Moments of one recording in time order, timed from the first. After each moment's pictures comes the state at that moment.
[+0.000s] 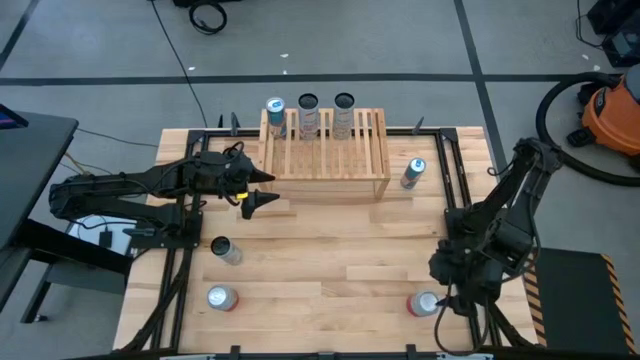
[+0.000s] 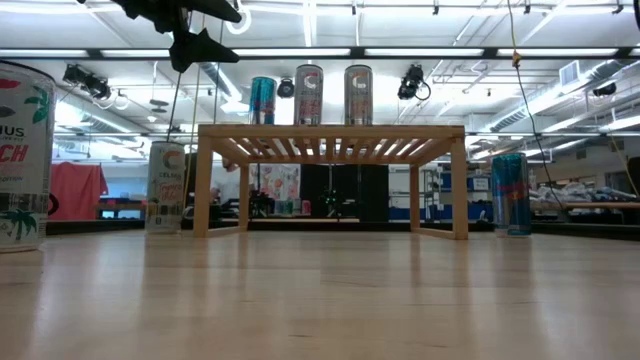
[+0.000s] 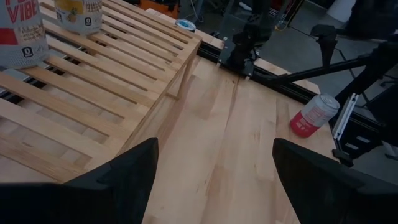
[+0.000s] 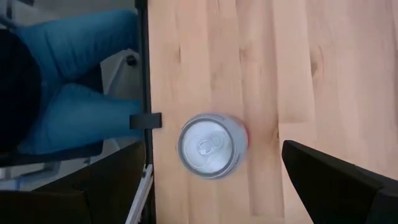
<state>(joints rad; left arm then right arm) 0.14 0.90 0.79 -0.27 -0.02 -0.36 0.98 1.20 1.11 -1.01 0.18 1.07</state>
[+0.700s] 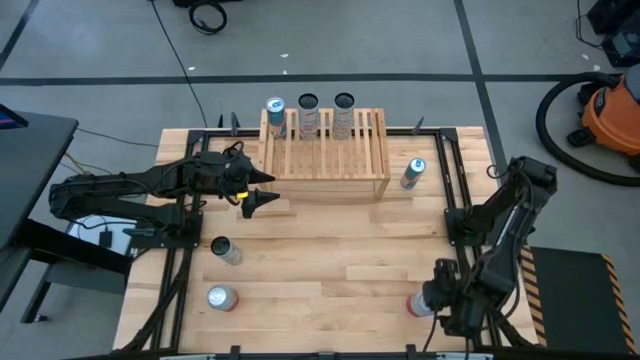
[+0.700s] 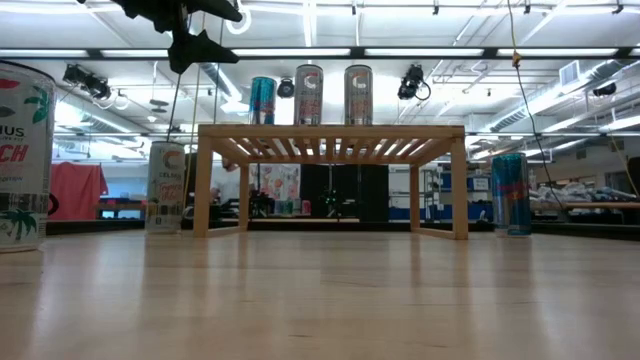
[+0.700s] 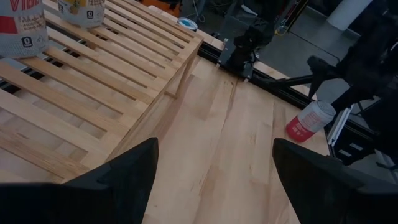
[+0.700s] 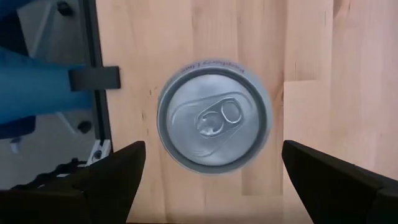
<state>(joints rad) 0.13 0.90 0.79 -0.27 -0.02 -0.41 1.05 1.47 1.11 -1.02 0.13 1.12</state>
